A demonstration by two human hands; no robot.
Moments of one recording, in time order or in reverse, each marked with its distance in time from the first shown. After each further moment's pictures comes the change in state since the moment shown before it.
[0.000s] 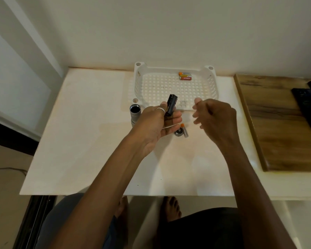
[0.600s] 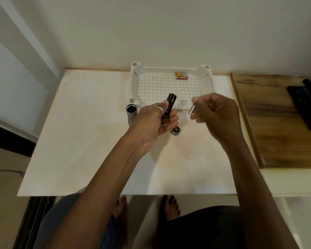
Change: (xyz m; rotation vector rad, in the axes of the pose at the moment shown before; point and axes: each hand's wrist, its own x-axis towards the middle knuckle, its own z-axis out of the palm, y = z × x) left_hand -0.001 0.001 0.001 -0.048 -0.014 0.022; right_hand -0.001 -0.004 -0.015 0.216 -0.017 -0.013
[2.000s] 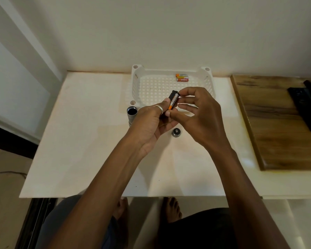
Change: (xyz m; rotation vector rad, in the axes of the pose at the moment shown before) left_hand -0.002 0.003 -0.001 -0.138 -0.046 0.036; right_hand -0.006 -0.021 0.029 0.045 -0.014 -0.207
